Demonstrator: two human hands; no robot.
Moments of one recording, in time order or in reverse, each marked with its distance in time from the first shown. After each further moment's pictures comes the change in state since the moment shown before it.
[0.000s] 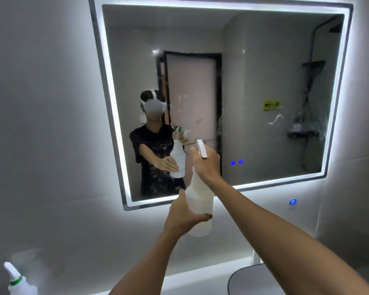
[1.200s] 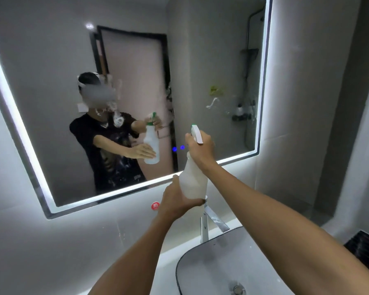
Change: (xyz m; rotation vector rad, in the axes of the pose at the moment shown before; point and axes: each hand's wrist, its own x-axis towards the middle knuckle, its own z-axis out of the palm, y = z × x) left_hand 0.022 0.079 0.127 -0.080 -0.167 0.136; right_hand 0.027 0.074 -0.137 -0.018 0.208 0.129
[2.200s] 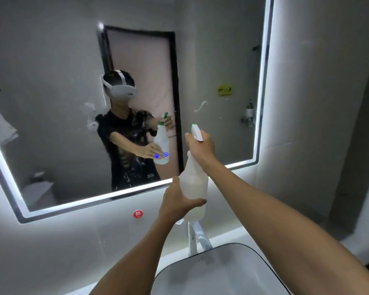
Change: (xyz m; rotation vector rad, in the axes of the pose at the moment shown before) left_hand 0.054 0.046 0.084 -0.007 0.085 -0.098; right_hand 0.094 0.051 -0.054 0.035 -0.112 0.063
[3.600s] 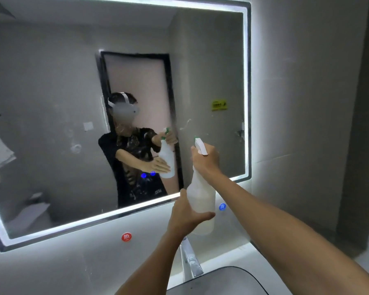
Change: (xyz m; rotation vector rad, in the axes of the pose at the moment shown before) left_hand 0.020 0.039 0.060 -0.026 -0.011 0.068; right_hand 0.033 0.018 -0.060 -0.084 0.048 -0.074
